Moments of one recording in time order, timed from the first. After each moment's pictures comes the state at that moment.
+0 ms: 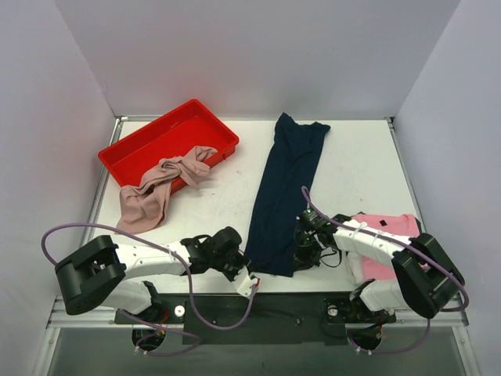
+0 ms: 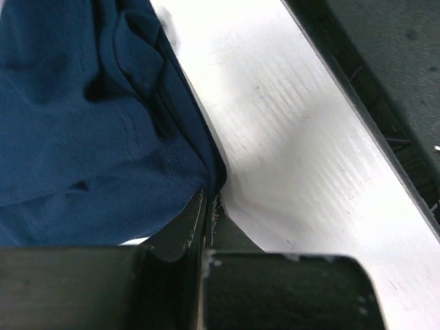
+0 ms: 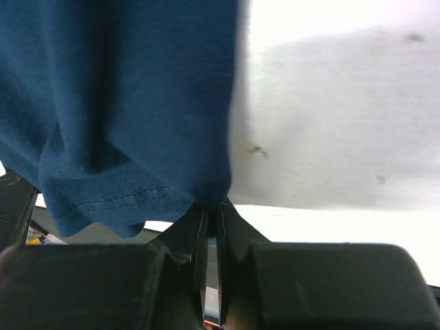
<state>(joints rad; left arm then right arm) -1.06 1.37 0.52 -0.07 0.33 1.17 0.66 1.37 0.58 -0.56 -0.21 0.95</state>
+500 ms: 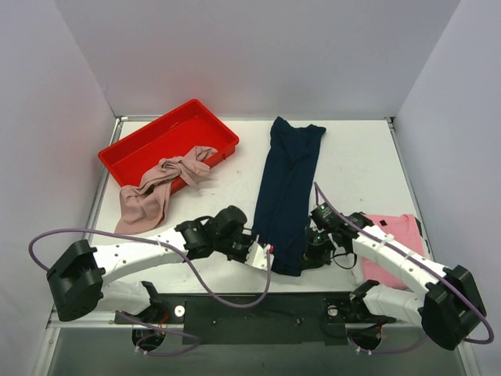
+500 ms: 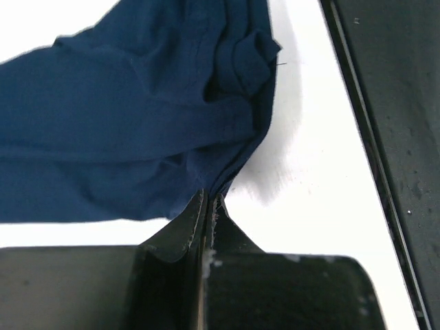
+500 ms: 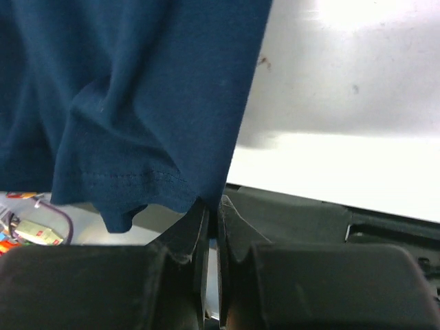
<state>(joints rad) -1.05 1.29 0.76 -0.29 0.37 0.86 0.61 1.14 0.59 -0.76 -0.26 0.84</state>
